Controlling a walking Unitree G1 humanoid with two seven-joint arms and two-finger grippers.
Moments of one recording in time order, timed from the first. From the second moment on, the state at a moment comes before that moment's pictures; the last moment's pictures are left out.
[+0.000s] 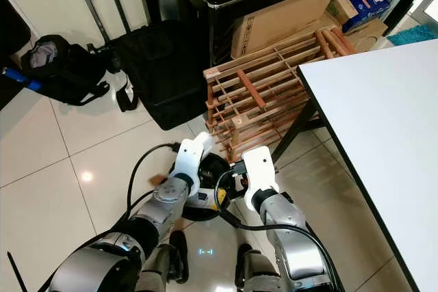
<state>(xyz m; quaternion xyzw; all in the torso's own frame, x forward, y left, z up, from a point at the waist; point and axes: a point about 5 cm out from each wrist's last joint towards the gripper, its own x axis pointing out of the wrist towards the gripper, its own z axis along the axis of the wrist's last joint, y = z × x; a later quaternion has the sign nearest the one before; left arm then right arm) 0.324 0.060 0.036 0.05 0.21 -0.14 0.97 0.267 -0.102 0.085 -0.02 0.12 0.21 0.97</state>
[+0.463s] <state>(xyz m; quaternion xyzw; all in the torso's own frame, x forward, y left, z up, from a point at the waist) 0.317 0.066 0.021 -0.02 0.29 -0.12 0.95 0.266 -0.101 0.084 -0.02 0.12 0.21 0.97</state>
